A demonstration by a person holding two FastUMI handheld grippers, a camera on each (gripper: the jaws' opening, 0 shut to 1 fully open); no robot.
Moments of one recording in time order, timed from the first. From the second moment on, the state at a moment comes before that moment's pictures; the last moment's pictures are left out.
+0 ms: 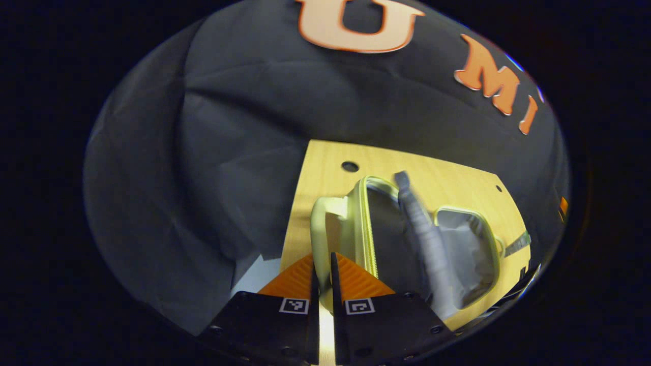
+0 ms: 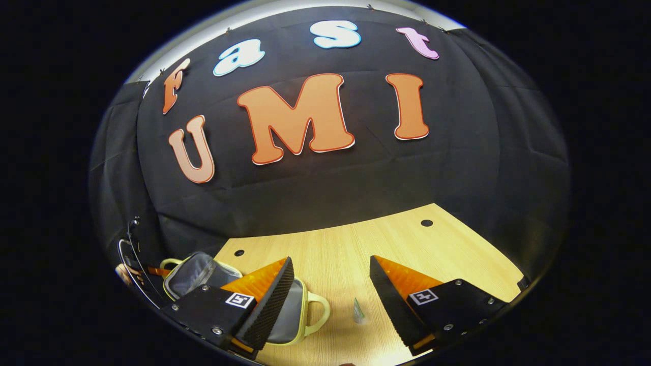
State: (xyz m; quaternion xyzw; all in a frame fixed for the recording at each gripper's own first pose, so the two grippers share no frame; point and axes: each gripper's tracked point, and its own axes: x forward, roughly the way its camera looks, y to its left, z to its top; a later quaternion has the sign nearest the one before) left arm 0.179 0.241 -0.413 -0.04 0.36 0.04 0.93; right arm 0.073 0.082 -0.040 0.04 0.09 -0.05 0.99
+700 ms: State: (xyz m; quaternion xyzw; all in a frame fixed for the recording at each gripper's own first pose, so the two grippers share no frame) left arm 0.191 0.283 -0.493 -0.01 0.43 0.11 0.90; right arm 0.062 0.068 -0.054 0.03 0.11 -0.07 0.99
